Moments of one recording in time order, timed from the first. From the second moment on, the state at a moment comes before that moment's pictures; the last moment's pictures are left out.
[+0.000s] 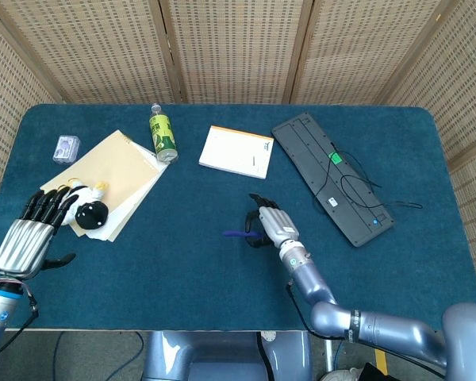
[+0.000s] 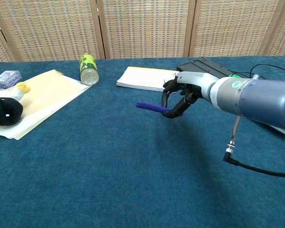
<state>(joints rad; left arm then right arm) -0.28 -1.01 -0.12 -1.81 1.49 1.27 0.23 0.84 -1.67 0.40 -1.57 -0.59 0.85 -0.35</state>
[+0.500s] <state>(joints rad) -0.55 -1.07 -0.19 -1.70 1.66 1.11 0.17 1.04 -1.70 0.52 -1.56 -0.28 0.84 -0.35</state>
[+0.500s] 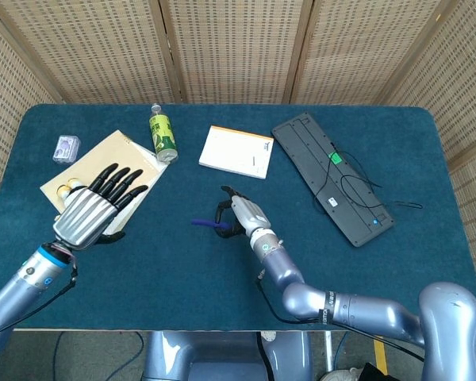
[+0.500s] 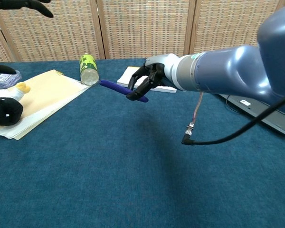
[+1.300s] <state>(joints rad) -0.75 -1.49 -0.22 -1.48 1.57 1.05 0.33 1.10 -1.65 0.49 -1.59 -0.19 0.85 -0.29</state>
